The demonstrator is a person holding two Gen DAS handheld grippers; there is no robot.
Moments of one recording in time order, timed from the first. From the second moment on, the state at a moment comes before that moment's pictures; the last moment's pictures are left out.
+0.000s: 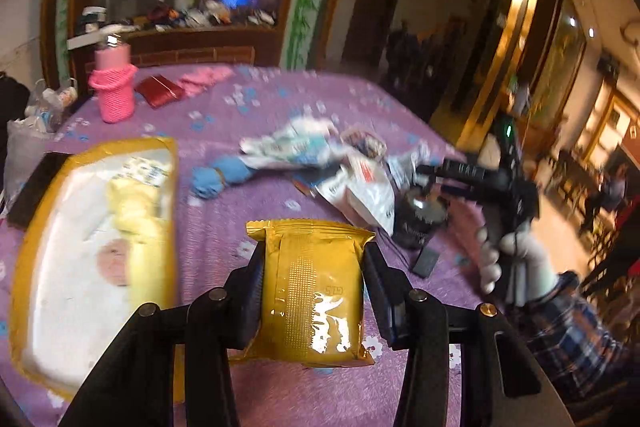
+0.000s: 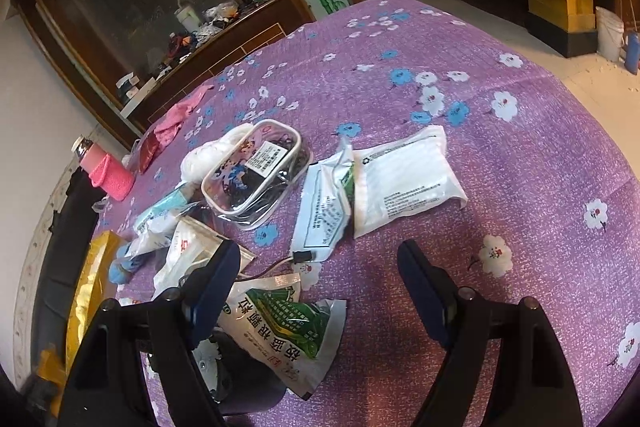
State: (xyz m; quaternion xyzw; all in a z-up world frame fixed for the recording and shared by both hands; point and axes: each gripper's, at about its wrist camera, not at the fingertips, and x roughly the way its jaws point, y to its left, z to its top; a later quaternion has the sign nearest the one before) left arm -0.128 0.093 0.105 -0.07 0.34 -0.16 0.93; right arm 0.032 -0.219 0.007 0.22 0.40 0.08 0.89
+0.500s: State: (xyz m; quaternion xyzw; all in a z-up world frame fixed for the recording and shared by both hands) left arm -0.164 0.228 0.085 -0.19 0.30 -0.08 0.93; right arm 0.019 -0.062 0.085 0.14 0.45 0.27 0.84
